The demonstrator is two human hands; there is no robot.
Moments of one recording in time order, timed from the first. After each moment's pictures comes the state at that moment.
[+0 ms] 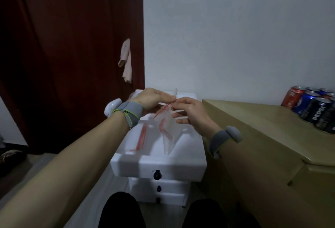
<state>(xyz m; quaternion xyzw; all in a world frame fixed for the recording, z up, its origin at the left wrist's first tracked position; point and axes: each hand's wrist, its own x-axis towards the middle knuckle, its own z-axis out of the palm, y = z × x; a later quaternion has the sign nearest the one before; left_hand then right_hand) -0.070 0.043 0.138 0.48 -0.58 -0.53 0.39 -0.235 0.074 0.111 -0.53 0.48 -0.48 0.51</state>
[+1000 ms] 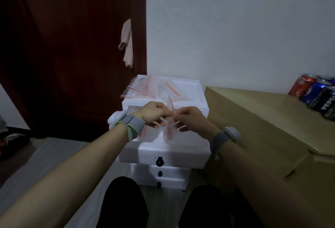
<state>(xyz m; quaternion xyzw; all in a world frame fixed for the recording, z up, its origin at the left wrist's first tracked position) -0.063 0.048 0.059 0.56 -0.61 -0.49 0.28 -0.235 0.070 0.053 -0.64 0.54 -0.34 0.43</state>
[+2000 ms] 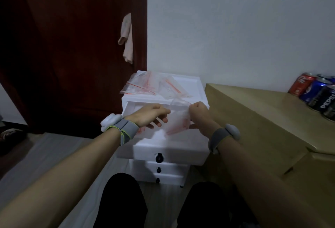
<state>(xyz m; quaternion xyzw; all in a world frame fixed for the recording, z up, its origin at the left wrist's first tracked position) -0.043 0.057 0.042 0.53 -0.65 -0.48 0.25 -0.238 0.053 0.041 -0.48 0.65 -0.40 0.43</state>
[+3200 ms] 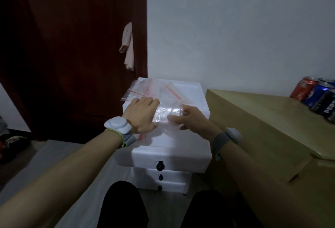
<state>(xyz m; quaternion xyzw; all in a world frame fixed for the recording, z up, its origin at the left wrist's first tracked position) -0.026 0.035 0.040 0.51 -0.84 0.17 0.11 -0.236 0.057 0.050 -0.67 0.51 -0.36 0.41</state>
